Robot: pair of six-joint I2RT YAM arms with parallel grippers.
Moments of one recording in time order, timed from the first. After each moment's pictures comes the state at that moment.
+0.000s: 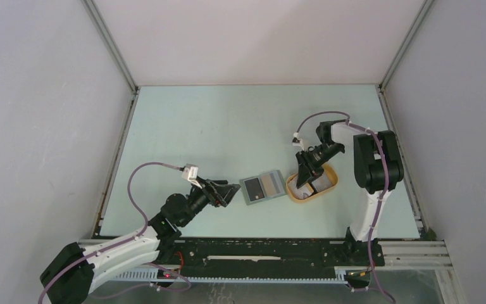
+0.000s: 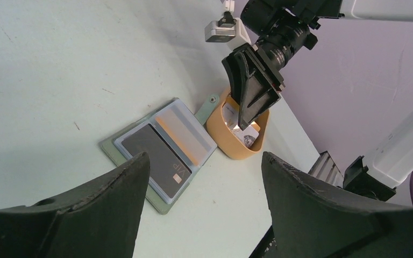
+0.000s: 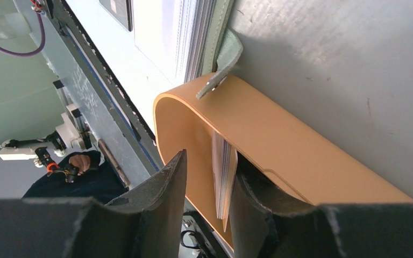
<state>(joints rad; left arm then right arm) -0.81 0.68 0.01 0.67 -0.10 -0.72 0.16 1.97 1.24 -1.07 -0.80 -0.47</state>
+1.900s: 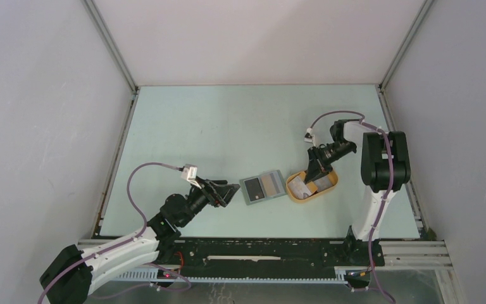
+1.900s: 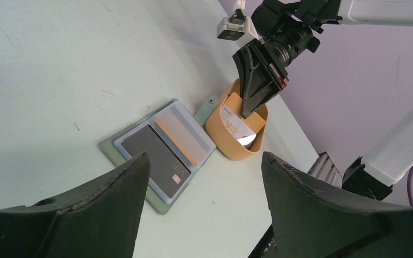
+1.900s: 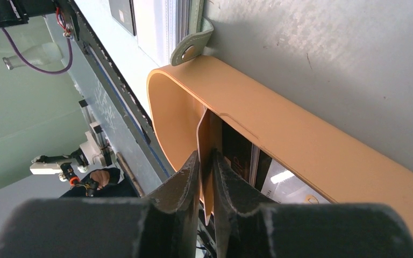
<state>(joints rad) -0.81 0.66 0.01 0.65 -0.10 -0.72 0.03 1.97 1.24 -1.11 -0.86 -0.50</state>
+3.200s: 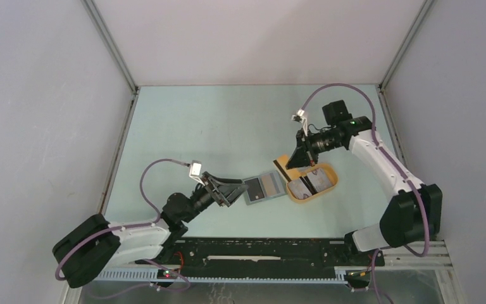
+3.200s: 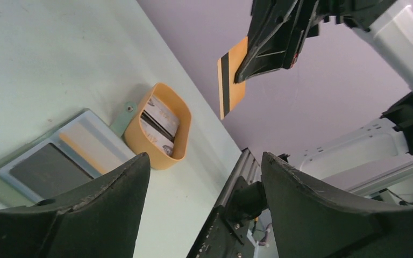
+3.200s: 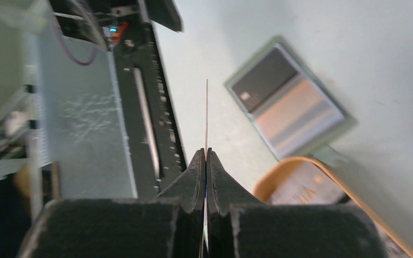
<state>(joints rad) -0.82 0.99 0.01 1.14 0.08 -0.89 0.25 1.41 1.24 -0.94 -0.98 -0.46</state>
